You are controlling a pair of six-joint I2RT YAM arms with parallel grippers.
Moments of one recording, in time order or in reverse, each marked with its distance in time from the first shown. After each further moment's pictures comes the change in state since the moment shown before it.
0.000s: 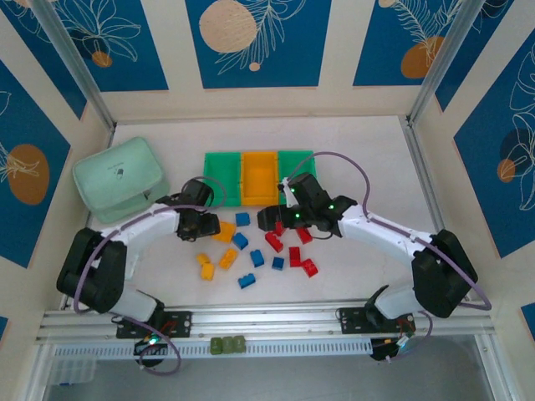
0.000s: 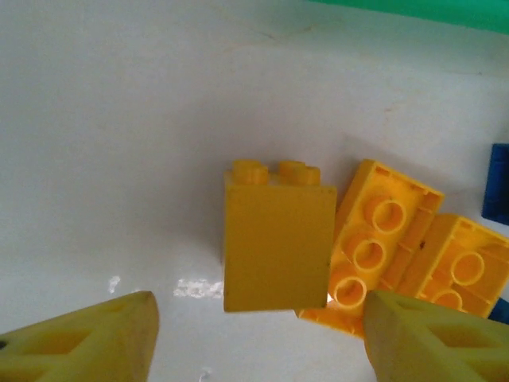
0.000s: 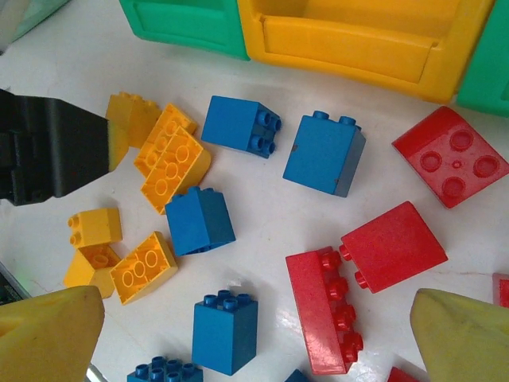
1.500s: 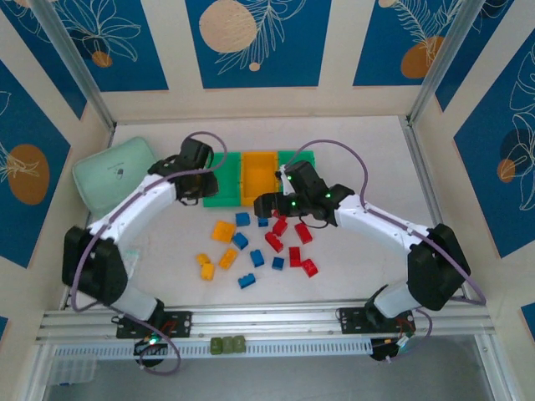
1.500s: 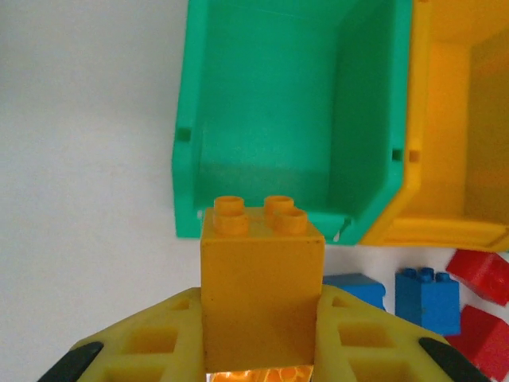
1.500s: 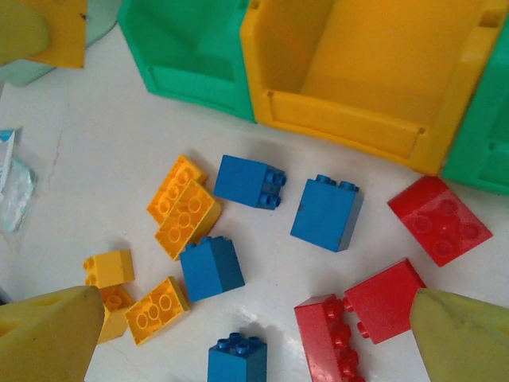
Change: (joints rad) left arm 0.029 0.063 0.444 -0.172 -0.039 0.079; right arm -0.027 0.053 0.126 -0.042 0.031 0.005
